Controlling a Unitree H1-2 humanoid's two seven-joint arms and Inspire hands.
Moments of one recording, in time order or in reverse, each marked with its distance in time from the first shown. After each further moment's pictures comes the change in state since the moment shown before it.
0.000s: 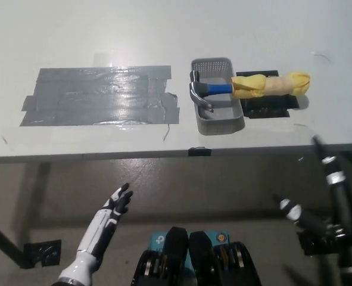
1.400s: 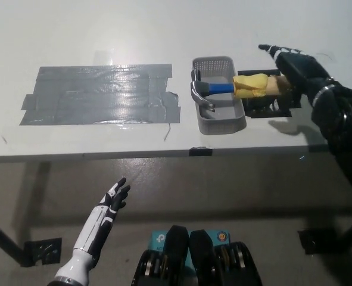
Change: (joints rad) left_arm 0.003 0.010 0.026 -0.008 -0.003 -0.033 -0.011; right_arm -0.840 -0.231 0.410 0.669 -0.320 0.488 0.393
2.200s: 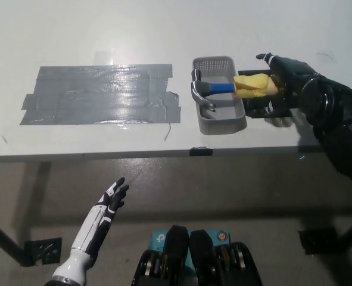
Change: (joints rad) left_arm -0.001 0.011 -0.001 -0.005 0.001 0.000 -0.001; right_arm -0.112 0.059 0.009 0.292 0.000 -0.017 0.011
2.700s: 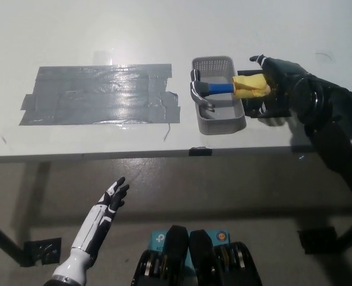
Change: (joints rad) left_arm -0.002 0.005 -0.002 -0.001 0.001 0.000 -0.005; right_arm -0.024 0.032 0.011 0.046 -0.007 -0.007 -0.012
